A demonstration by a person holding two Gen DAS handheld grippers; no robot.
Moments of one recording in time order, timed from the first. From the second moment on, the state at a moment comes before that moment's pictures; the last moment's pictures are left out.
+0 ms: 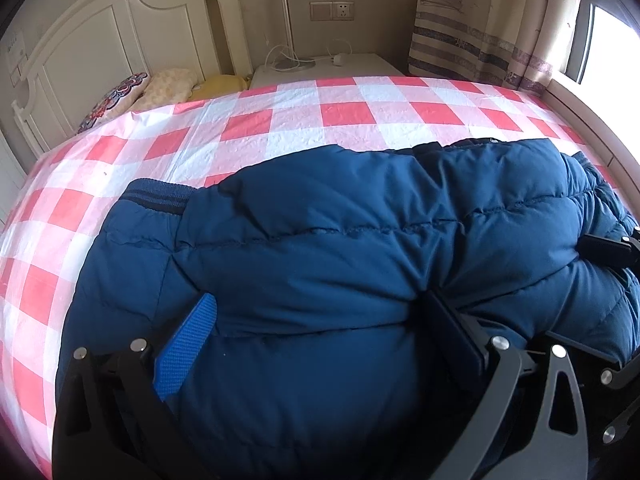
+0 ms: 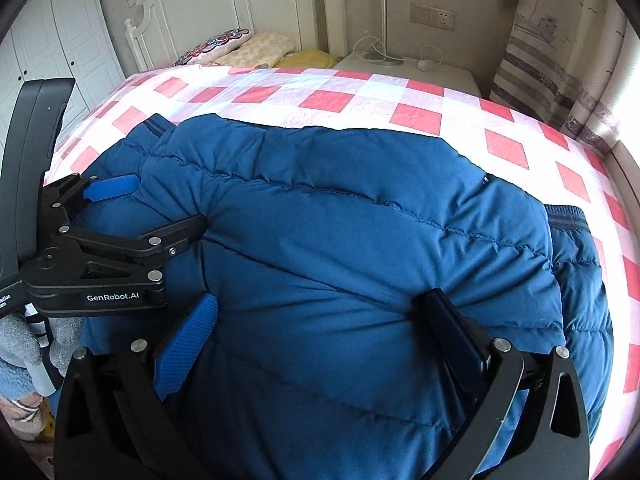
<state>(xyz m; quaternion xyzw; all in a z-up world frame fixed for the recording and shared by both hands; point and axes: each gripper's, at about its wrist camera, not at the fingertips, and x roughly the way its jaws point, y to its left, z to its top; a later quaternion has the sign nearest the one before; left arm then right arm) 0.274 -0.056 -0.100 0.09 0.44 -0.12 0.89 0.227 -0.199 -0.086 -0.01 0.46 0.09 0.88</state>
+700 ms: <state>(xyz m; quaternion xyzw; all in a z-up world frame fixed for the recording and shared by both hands) 0.262 -0.004 -0.054 0.04 0.45 -0.10 0.89 0.158 -0.215 -0.008 0.01 0.39 0.11 0.91</state>
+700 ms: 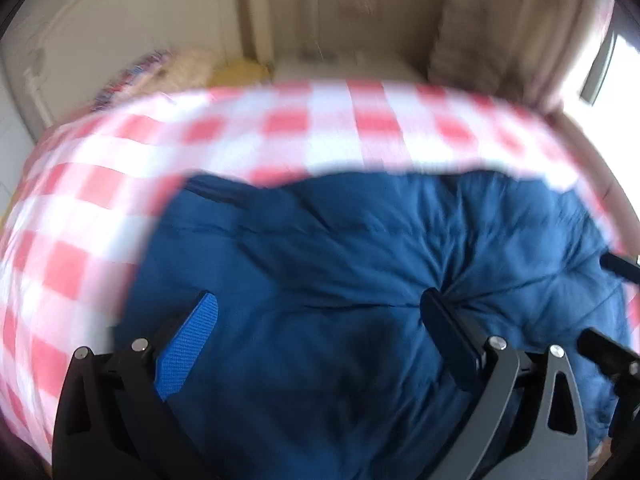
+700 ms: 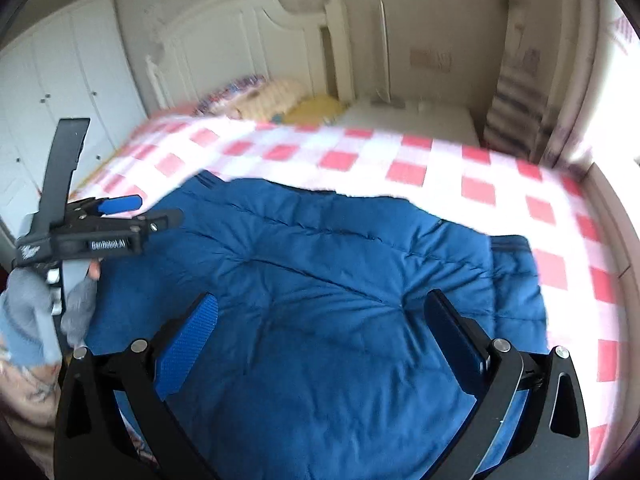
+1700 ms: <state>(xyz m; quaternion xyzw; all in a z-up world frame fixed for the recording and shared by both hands) 0.201 0.043 -0.077 0.11 0.39 -0.05 0.91 0.100 -0.288 -0.079 0.06 0.41 0.03 0.91</state>
